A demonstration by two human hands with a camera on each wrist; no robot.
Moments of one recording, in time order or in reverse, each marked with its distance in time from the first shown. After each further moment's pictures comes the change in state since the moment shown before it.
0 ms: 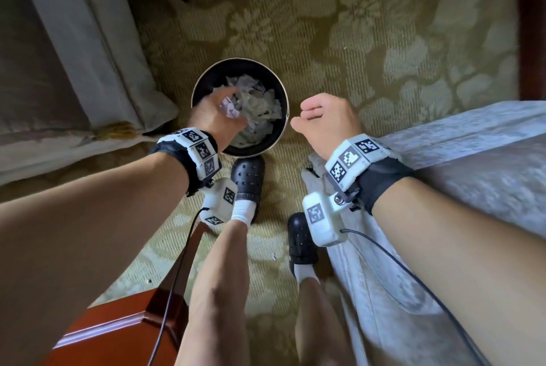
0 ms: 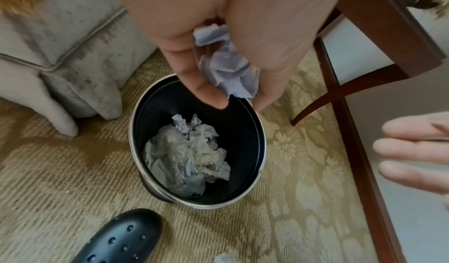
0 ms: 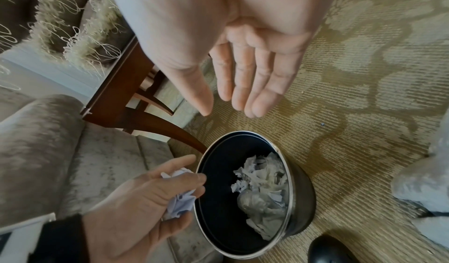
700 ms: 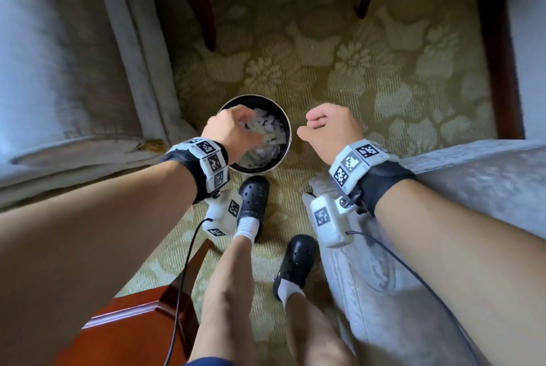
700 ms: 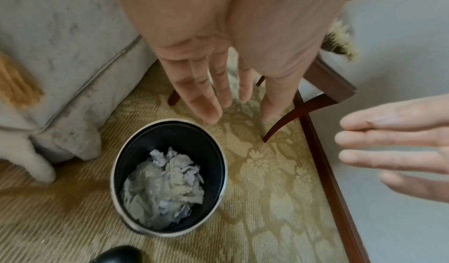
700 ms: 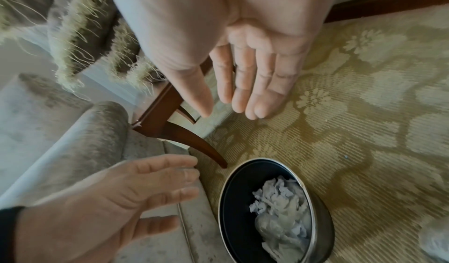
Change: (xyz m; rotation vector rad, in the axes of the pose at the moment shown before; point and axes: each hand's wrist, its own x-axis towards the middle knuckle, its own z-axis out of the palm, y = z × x) left_hand -0.073 0.062 -0.053 0.119 0.053 0.058; right_hand -0.046 -0.044 -0.056 -0.019 0.025 -0.146
